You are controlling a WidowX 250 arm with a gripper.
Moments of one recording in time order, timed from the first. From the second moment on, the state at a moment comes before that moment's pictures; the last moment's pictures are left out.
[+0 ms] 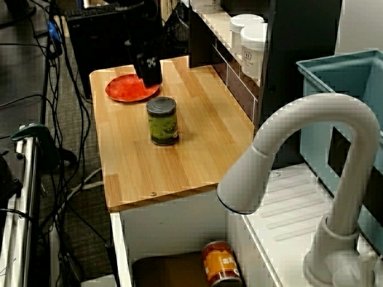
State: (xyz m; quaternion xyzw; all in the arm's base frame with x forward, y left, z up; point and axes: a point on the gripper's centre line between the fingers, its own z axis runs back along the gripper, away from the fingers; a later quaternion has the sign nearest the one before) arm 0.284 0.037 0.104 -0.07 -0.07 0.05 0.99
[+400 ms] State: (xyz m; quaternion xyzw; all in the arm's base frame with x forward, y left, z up) arm 0.302 0.011 0.096 -0.07 -0.12 0.05 0.99
